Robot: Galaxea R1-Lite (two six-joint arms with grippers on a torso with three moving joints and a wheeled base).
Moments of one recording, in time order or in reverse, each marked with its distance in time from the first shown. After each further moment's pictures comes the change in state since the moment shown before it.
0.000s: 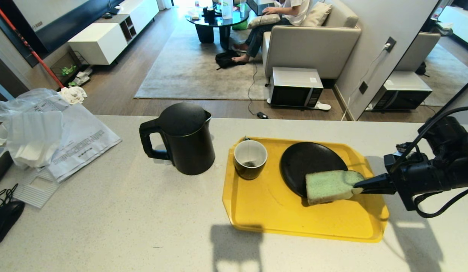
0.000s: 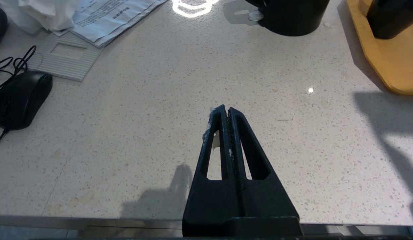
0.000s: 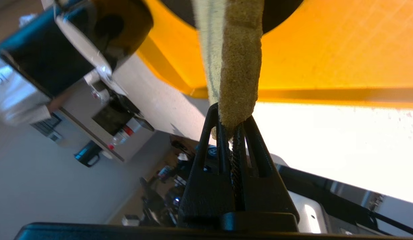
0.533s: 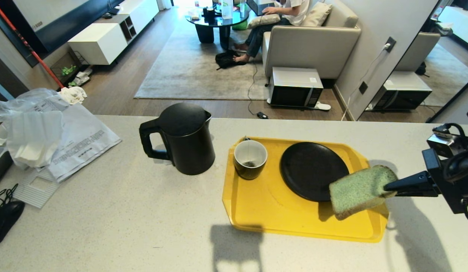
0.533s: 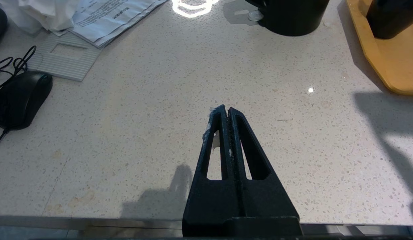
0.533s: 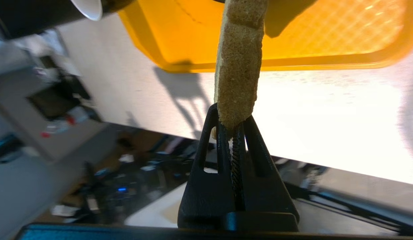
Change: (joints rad) left arm 0.000 0.000 0.000 0.000 0.000 0.000; right arm -0.010 -0.250 -0.023 0.234 -0.119 -0.233
